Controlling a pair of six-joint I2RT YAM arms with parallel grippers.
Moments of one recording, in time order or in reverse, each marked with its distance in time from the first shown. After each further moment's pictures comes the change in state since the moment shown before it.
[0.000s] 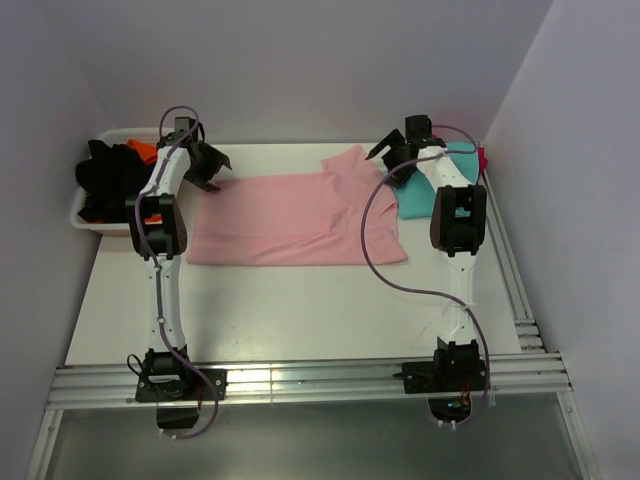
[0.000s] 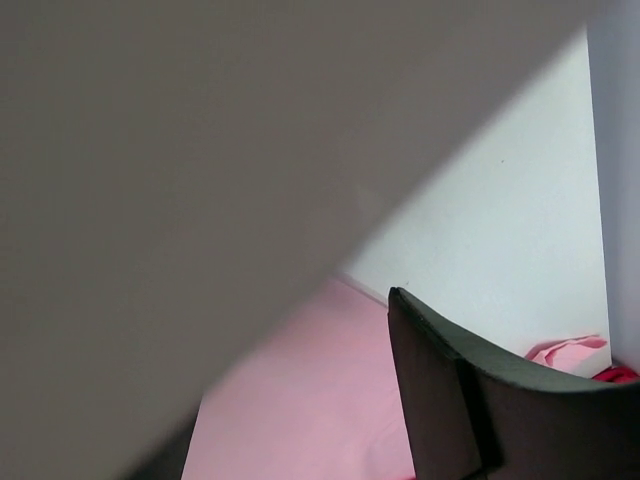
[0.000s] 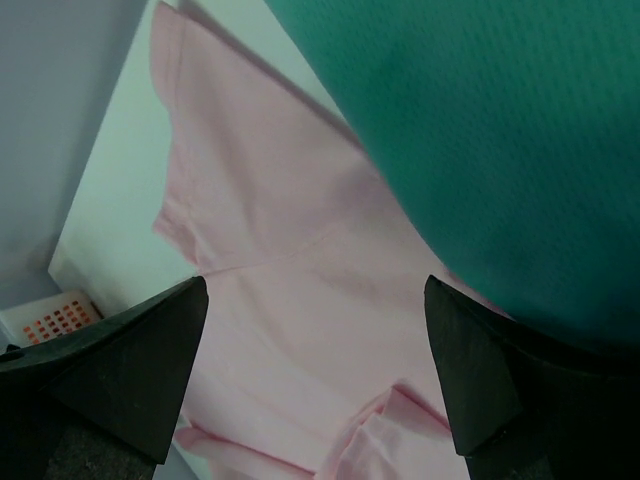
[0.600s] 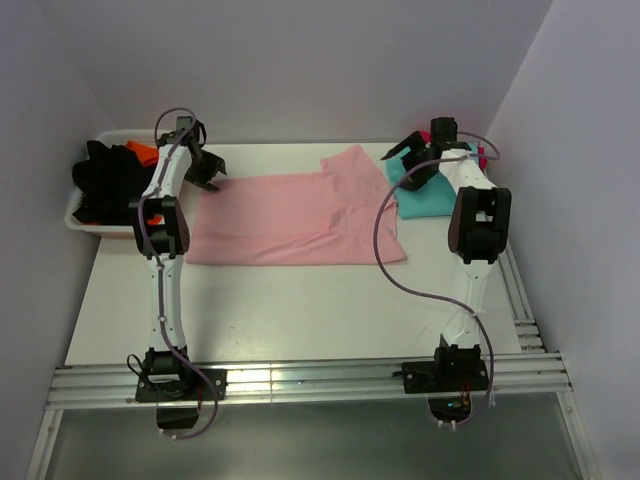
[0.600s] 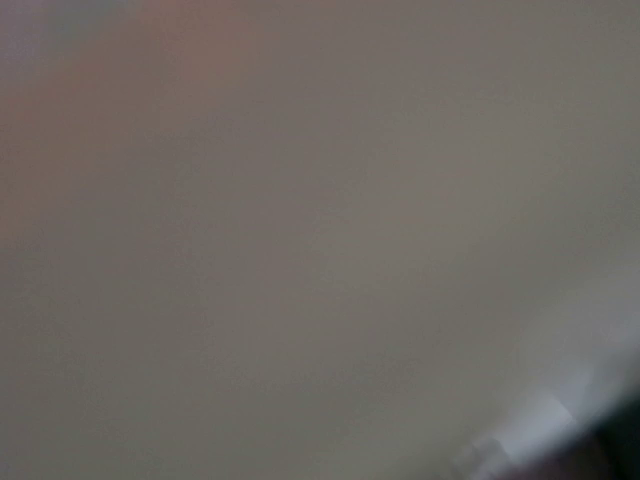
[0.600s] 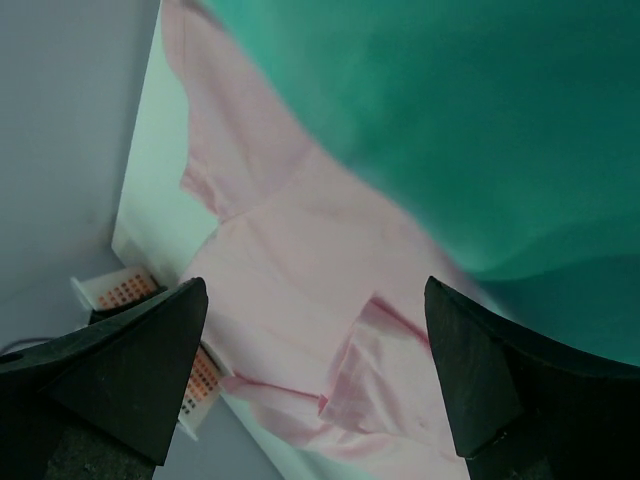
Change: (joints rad) left arm -0.002 0.090 0.162 -0.180 -0.089 -0.106; right arm -0.076 -0.186 -0.241 0.034 -0.140 0.031
